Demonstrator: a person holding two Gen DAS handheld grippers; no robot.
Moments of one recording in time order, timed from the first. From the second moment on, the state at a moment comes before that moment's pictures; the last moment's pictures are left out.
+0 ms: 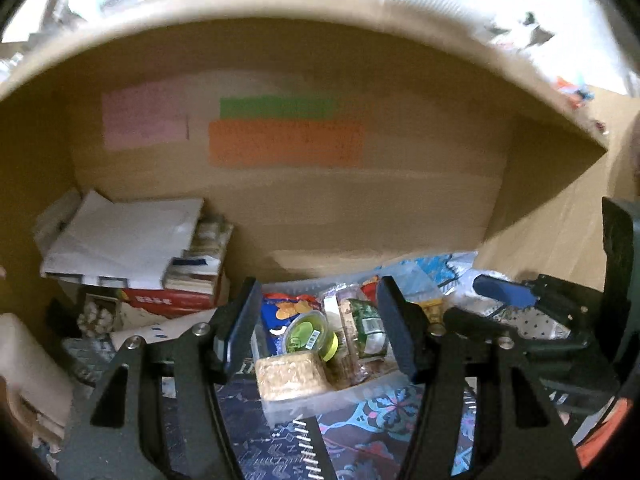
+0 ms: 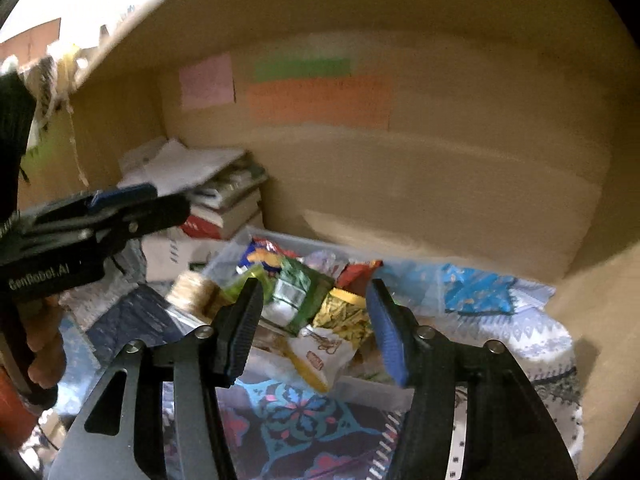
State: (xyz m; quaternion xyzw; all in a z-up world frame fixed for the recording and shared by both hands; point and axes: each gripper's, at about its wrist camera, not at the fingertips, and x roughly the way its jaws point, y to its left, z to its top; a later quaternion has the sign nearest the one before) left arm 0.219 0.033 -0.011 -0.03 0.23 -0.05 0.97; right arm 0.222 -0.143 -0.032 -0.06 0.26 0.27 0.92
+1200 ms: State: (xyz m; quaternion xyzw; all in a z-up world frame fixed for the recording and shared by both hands) left arm 0.055 0.013 0.034 -0.01 0.09 -0.02 1.00; right arm 0.067 -0.170 0.031 -0.02 0.11 0.19 0.98
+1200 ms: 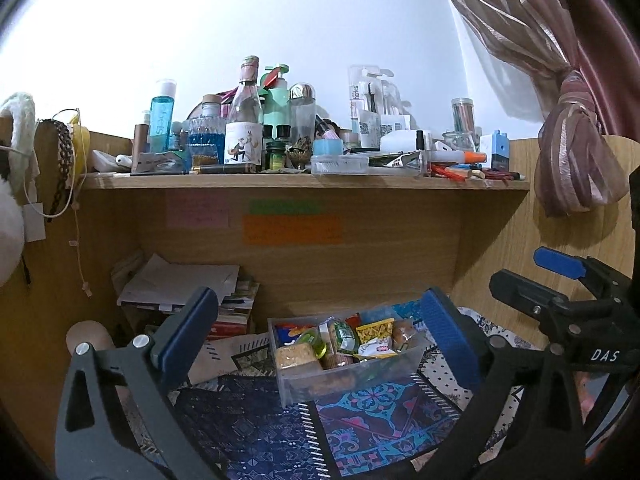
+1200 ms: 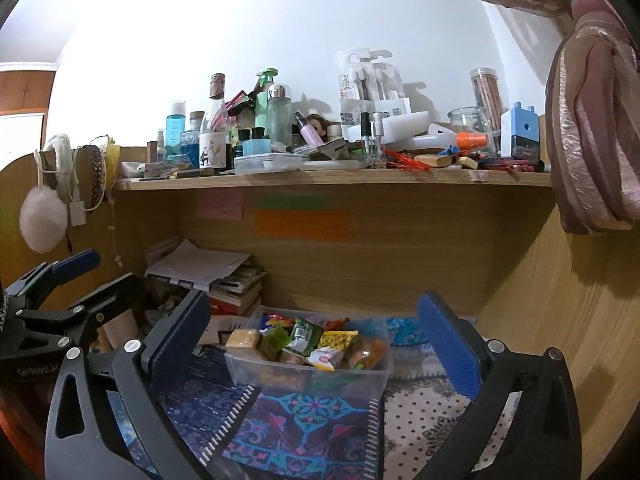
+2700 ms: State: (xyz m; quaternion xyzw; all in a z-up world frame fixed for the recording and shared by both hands) left arm 0.059 0.007 0.030 -0.02 0.10 -0.04 0.99; right arm 0.062 -0.170 0.031 -0.02 0.11 0.18 0.98
